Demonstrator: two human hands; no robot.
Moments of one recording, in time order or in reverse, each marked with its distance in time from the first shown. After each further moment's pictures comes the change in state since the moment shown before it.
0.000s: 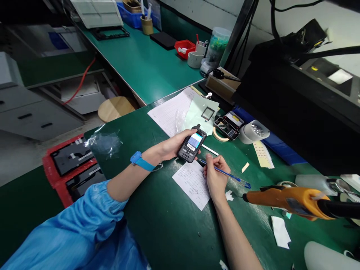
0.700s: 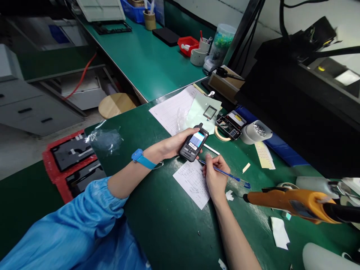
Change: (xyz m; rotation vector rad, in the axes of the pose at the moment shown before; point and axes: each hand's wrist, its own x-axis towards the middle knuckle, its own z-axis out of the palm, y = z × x) left_hand 0.001 -0.002 0.001 -0.022 -0.012 0.006; right_hand 0.000 0.008 -0.004 -0.116 -0.050 -0.048
